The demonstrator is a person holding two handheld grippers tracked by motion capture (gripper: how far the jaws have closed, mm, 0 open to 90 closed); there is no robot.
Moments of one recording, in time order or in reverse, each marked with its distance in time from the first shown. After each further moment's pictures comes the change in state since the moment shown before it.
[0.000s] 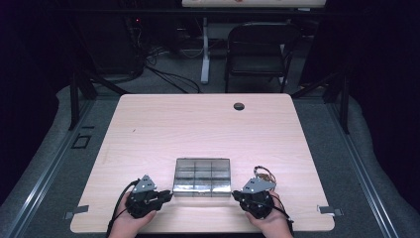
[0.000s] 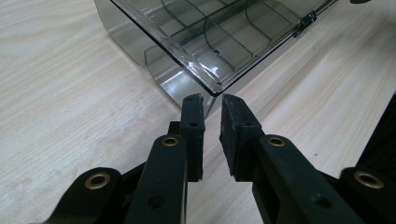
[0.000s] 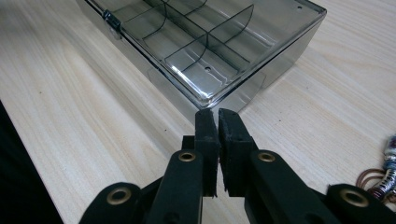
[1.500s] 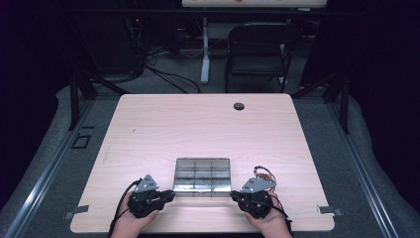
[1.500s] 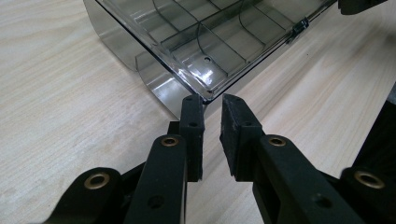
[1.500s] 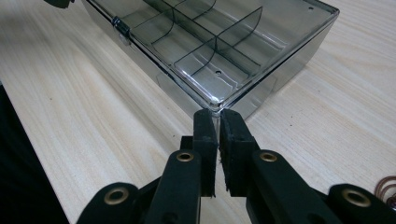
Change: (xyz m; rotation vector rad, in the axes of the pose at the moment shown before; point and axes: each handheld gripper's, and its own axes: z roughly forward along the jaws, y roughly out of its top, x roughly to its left) left arm -0.002 0.003 0.003 -0.012 -0.017 -0.018; right arm 0.001 0.000 0.004 -0.019 0.032 0.025
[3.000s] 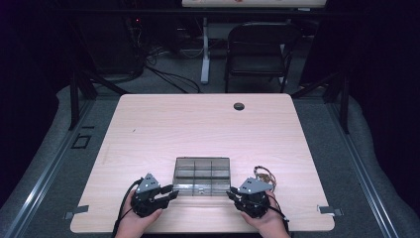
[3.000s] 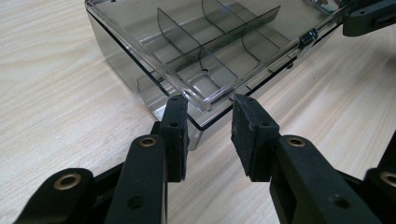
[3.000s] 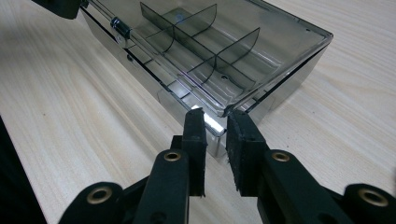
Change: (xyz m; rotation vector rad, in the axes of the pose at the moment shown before) left arm -0.005 0.004 0.005 -0.068 0.039 -0.005; right arm 0.005 0.004 0.003 -0.054 -0.033 -0.035
